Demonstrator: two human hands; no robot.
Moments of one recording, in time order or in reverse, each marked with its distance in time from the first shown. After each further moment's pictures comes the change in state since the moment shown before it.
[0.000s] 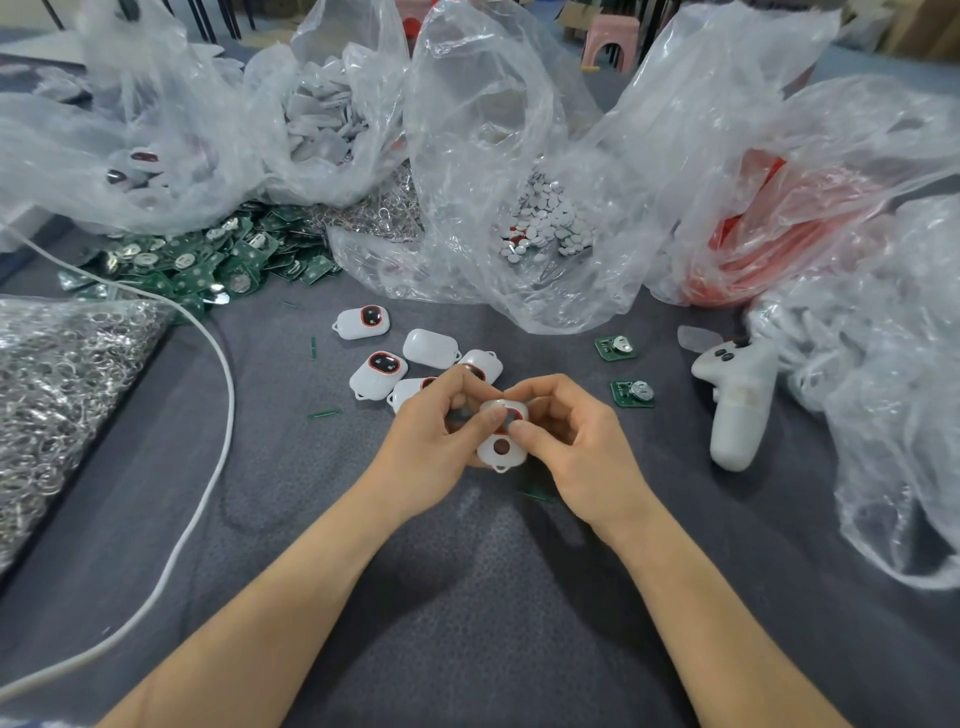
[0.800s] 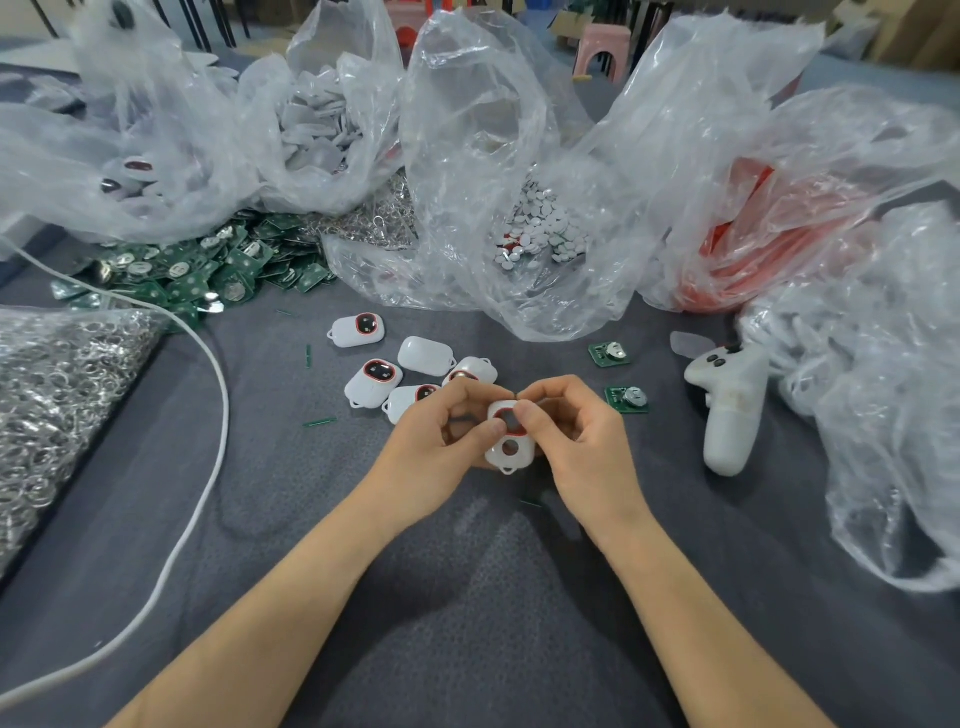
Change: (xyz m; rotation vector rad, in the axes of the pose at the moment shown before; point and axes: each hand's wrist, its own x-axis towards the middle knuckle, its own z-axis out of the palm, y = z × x) left_hand -0.001 0.002 0.001 -0.123 -0.109 -0.005; right_hand 0.004 0.005 0.001 -0.041 0.206 -0.041
